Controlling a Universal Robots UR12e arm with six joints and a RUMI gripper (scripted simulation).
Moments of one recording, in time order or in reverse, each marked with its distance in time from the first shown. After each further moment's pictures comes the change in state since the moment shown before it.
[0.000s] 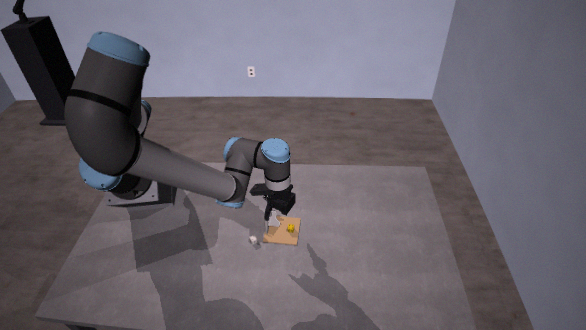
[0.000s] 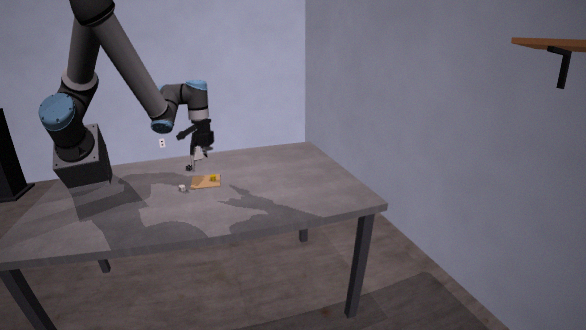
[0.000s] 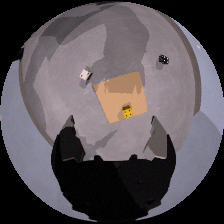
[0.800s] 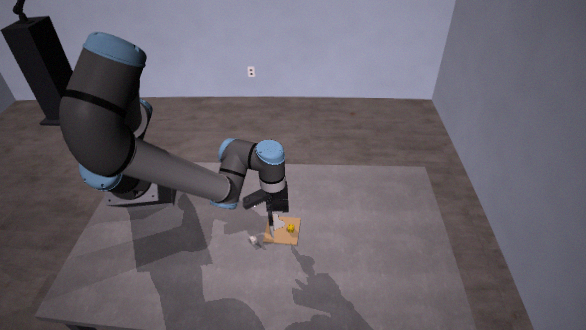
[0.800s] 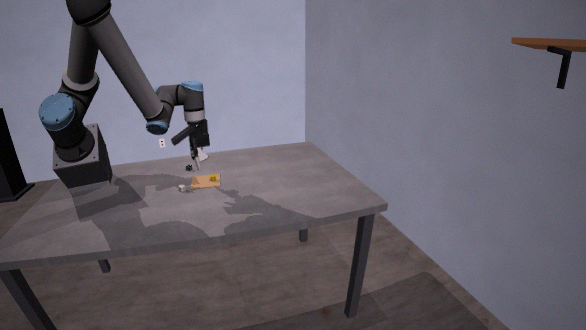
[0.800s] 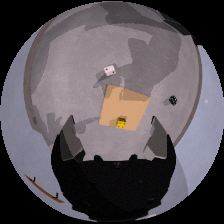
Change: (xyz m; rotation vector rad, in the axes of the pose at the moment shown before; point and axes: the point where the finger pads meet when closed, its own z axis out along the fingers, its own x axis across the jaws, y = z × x) arm -0.023 -0.011 0.002 0.002 0.000 -0.595
